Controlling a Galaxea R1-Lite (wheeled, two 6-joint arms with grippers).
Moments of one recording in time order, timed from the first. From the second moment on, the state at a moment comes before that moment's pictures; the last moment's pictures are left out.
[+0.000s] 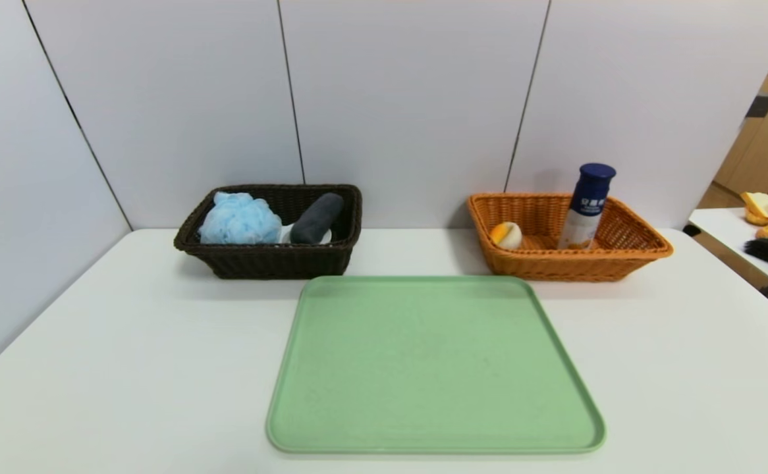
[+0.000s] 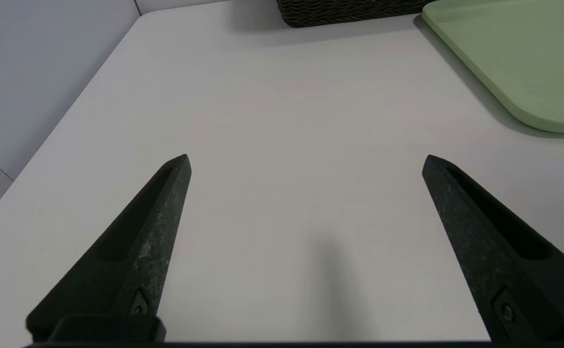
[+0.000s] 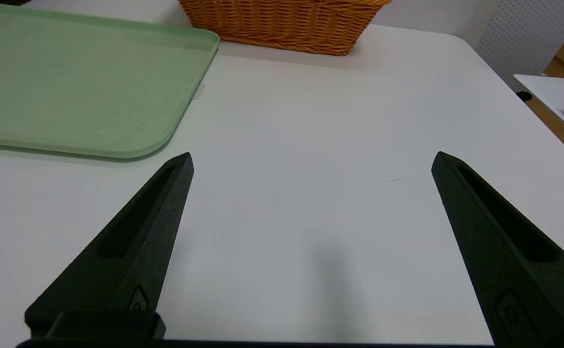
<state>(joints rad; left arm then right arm) -0.01 0.00 0.00 0.01 -0.02 0.09 0.00 0.00 0.00 0.01 0.02 -0.11</state>
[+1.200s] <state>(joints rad) -0.01 0.00 0.00 0.00 0.00 0.01 0.00 0.00 0.00 0.00 0.00 0.00</state>
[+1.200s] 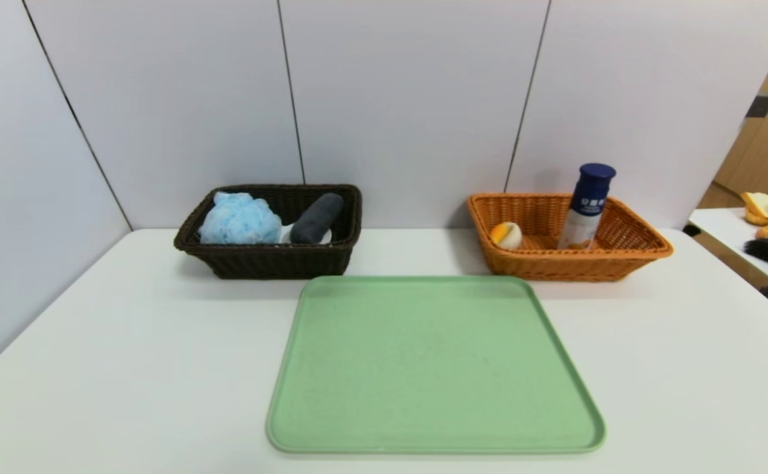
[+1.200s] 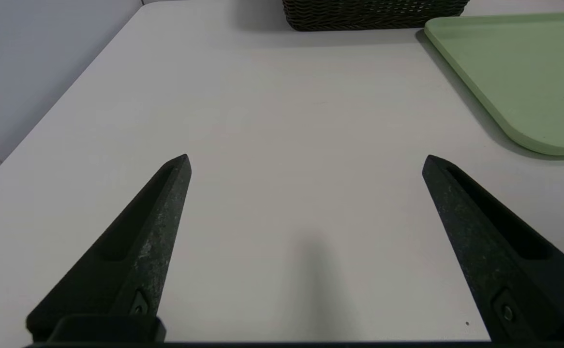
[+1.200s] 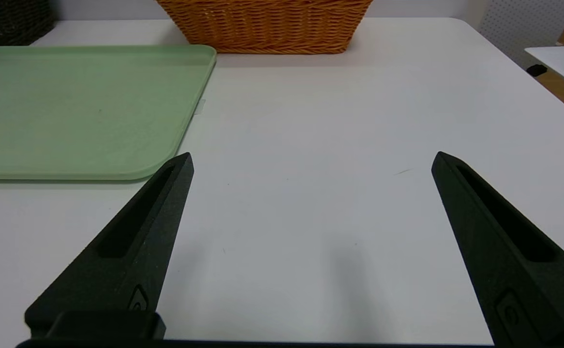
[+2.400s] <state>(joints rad) -0.01 0.00 0.00 0.00 0.00 0.01 0.00 0.00 0.00 0.00 0.00 0.00</state>
